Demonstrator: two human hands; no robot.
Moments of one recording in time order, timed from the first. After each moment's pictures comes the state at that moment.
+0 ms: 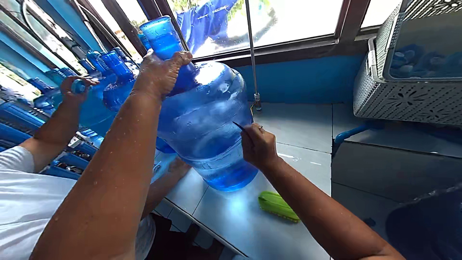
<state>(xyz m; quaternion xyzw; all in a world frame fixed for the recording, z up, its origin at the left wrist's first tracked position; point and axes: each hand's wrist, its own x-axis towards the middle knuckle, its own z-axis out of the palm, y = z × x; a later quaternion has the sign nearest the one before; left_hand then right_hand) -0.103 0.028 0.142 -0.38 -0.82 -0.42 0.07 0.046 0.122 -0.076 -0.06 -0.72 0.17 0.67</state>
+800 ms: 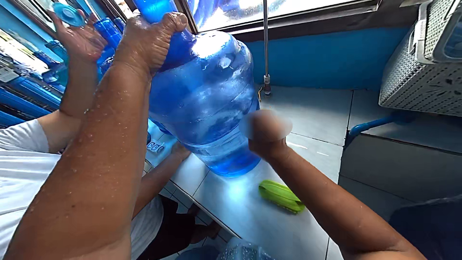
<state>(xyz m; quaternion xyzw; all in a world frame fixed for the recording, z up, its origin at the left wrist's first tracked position) -0.105 0.025 0.138 -0.39 -0.82 -0.42 0.08 0.054 0.126 -0.087 -0.02 -0.76 0.16 0.64</state>
